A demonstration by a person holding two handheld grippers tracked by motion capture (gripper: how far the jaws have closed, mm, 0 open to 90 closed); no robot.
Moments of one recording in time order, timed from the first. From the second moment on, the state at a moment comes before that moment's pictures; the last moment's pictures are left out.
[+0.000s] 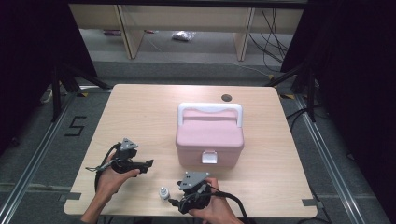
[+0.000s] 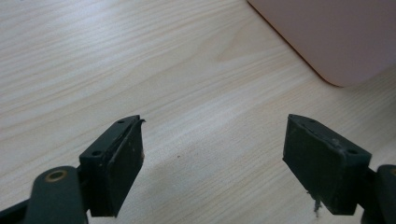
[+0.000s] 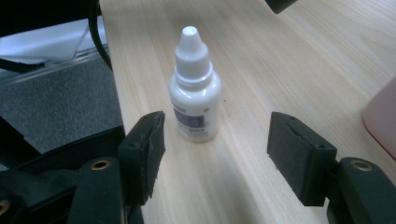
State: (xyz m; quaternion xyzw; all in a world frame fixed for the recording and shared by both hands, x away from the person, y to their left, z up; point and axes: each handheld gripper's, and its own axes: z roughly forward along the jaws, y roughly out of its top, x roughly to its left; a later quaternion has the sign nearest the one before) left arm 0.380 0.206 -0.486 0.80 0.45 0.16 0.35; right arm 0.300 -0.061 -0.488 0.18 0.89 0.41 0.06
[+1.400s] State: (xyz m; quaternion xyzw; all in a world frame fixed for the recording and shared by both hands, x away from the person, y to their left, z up) left arm 0.378 0.206 -0.488 0.81 0.45 0.15 0.34; right arm 0.311 -0.092 -0.474 0.19 0.90 0.39 0.08
